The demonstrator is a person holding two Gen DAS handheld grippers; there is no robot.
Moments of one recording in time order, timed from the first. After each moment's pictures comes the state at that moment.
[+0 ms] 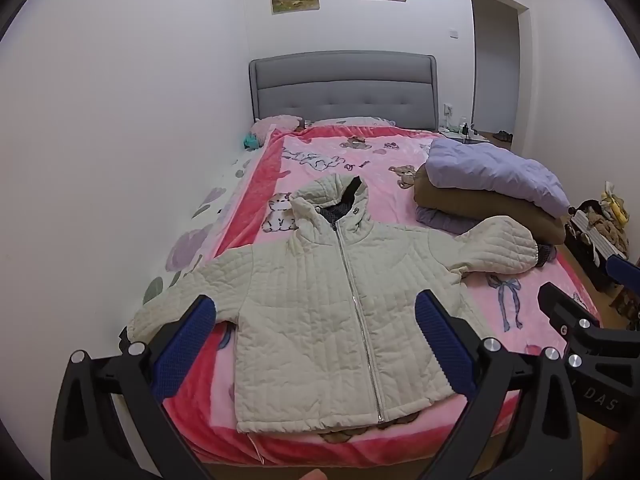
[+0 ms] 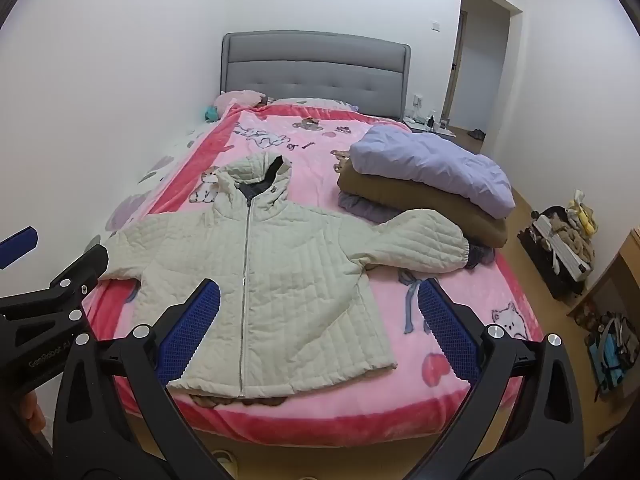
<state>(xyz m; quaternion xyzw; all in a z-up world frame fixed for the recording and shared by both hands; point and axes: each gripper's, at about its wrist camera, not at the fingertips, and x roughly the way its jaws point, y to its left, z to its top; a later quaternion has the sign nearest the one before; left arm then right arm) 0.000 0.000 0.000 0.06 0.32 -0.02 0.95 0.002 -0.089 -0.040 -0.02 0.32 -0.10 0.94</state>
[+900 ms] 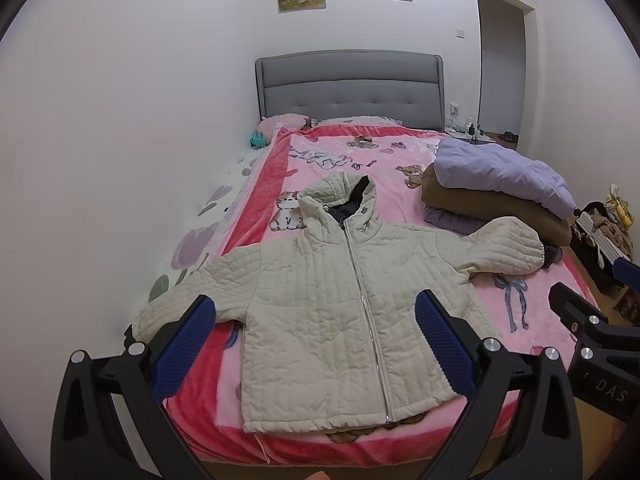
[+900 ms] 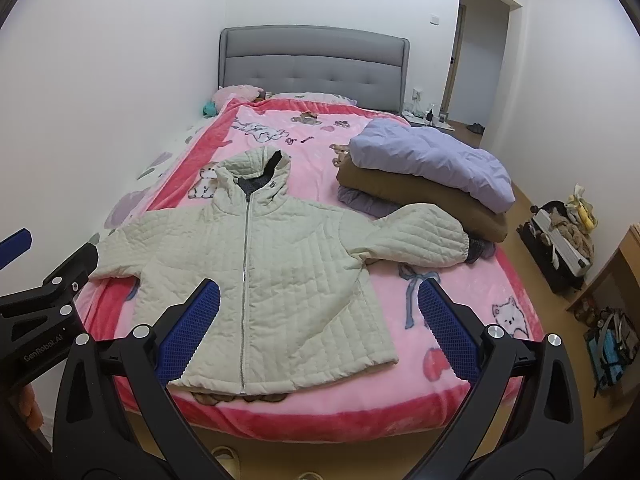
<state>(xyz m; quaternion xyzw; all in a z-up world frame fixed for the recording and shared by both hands) 0.002 0.009 -0.002 0.06 0.32 -0.01 0.95 0.003 -0.090 -0.040 -0.01 0.34 -0.09 0.94</state>
